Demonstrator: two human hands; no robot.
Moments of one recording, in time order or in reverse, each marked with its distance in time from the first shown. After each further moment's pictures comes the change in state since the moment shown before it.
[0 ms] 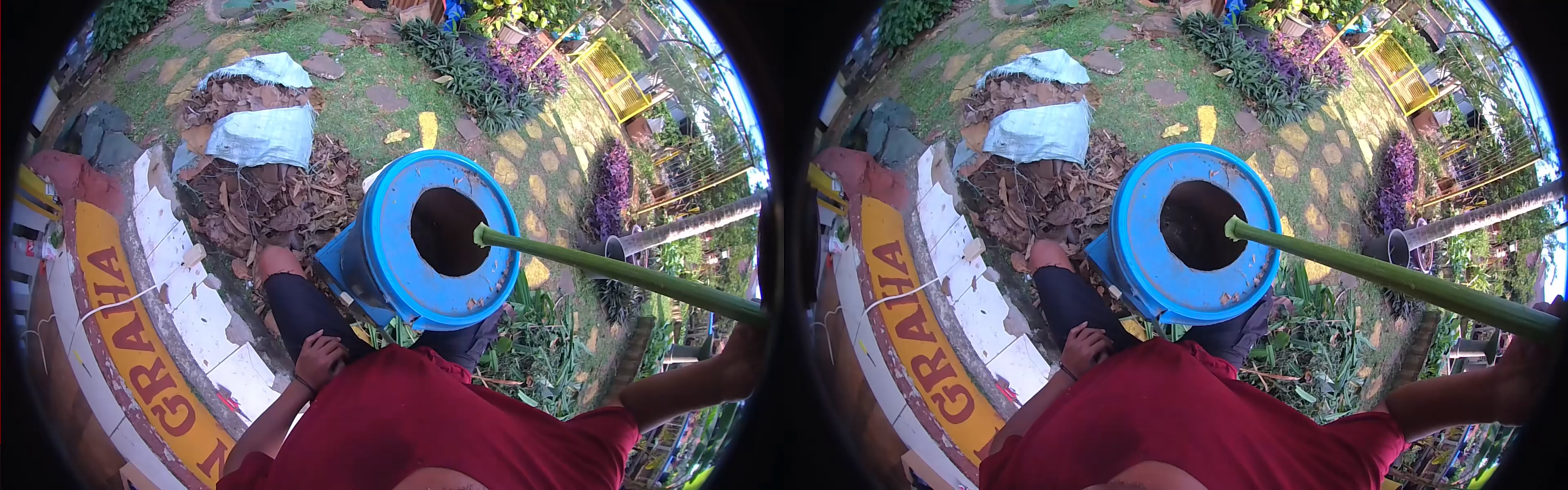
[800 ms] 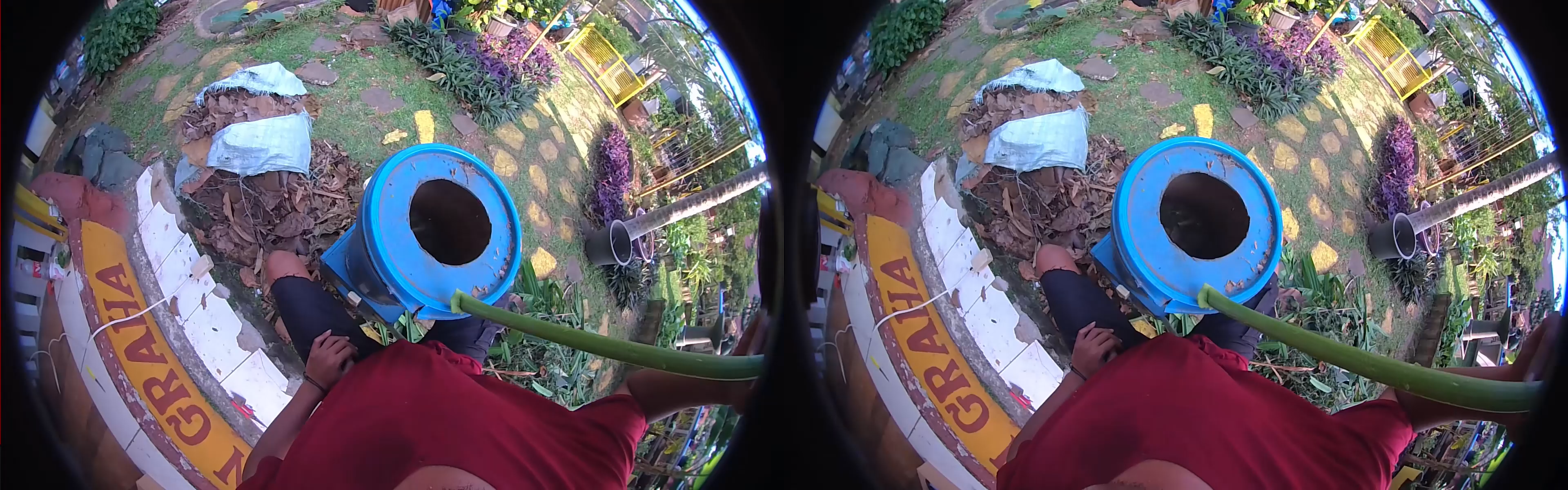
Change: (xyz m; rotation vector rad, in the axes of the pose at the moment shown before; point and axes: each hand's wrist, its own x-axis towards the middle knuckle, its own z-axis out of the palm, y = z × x) left_hand 0.000 0.003 -0.004 -0.023 0.026 0.020; right_hand 0.042 -0.041 -0.050 0.243 -1.193 0.281
